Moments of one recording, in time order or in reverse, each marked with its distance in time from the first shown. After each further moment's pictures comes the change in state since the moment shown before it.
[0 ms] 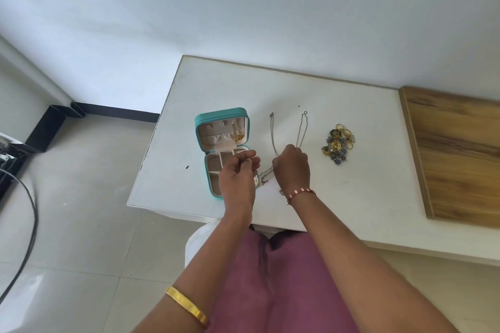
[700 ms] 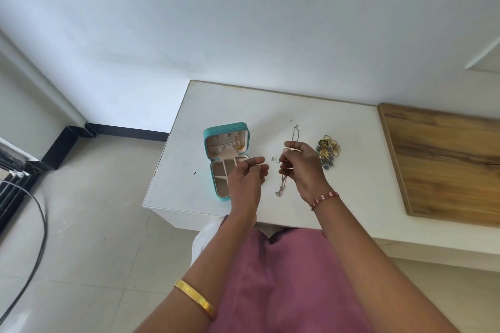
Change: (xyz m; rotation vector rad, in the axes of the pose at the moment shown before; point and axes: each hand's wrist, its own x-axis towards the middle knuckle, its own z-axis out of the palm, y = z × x) left_hand -0.039 0.021 -0.005 0.046 -0.115 0.013; right_hand -0.049 -0.008 -0.081 1.245 -0.138 0.202
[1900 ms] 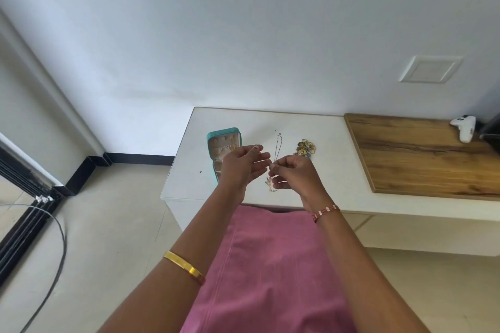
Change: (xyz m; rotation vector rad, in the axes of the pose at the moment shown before) left_hand -0.103 0.049 -0.028 -0.024 -0.319 0.072; right_hand -0.150 -0.023 -0.032 -0.209 -0.107 -0.188
